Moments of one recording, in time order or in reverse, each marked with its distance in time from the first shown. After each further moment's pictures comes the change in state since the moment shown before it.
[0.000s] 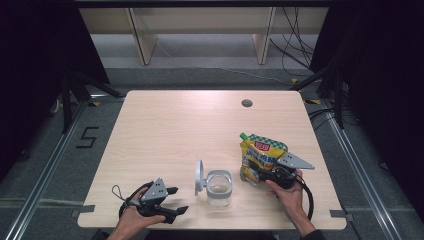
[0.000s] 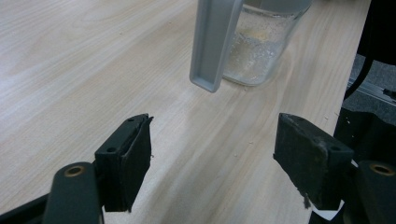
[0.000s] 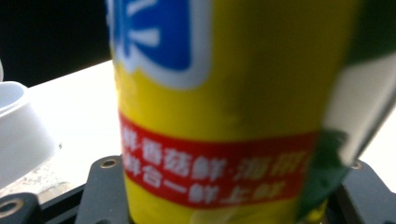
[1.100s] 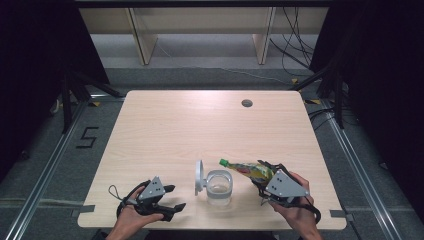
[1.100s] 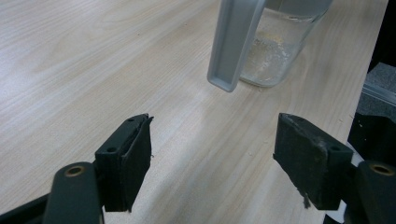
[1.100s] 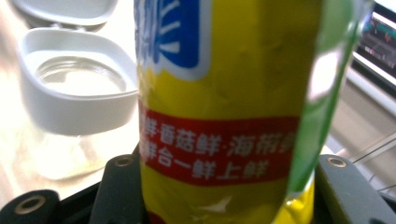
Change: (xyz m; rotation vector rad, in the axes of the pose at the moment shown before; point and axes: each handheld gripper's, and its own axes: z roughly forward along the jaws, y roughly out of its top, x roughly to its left) left arm 0.004 -0.002 -0.004 0.007 0.030 -0.018; right arm 0.082 0.046 -0.055 0.133 -0.088 -0.646
